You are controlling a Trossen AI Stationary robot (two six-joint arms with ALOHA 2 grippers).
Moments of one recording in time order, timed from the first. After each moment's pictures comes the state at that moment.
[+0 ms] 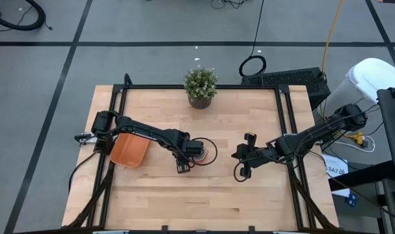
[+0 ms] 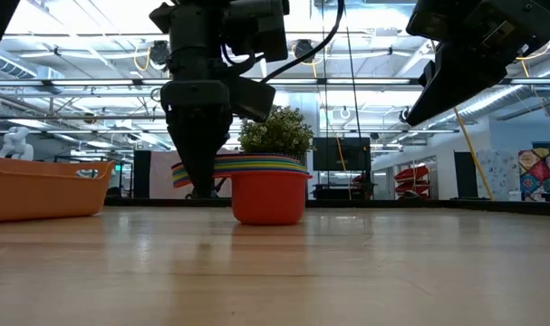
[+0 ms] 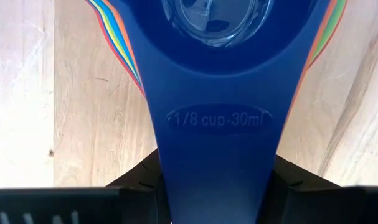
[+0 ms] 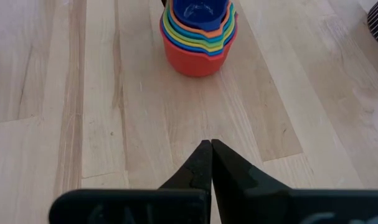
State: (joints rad) left arm -0.11 1.94 1.37 -0.87 0.00 -0.29; right arm 0.37 1.19 0.66 -0.33 0.36 0.45
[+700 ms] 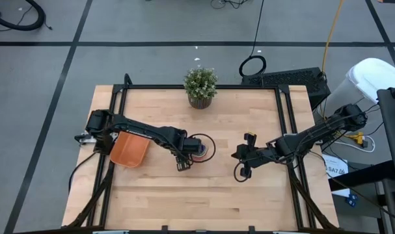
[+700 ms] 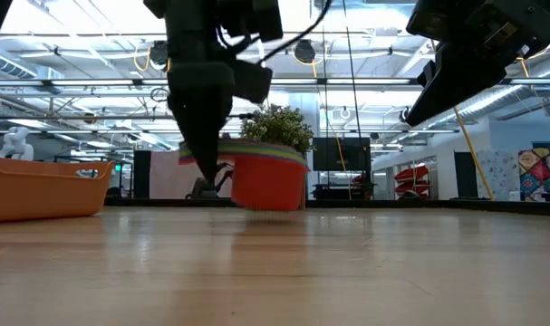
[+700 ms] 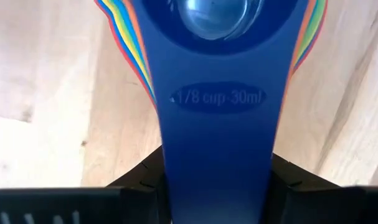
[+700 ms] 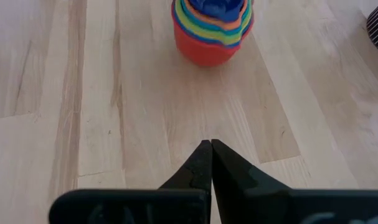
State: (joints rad) left arm -0.11 1.88 1.37 -0.88 -0.06 -0.33; right arm 0.37 1.19 0.65 -0.33 0.36 0.42
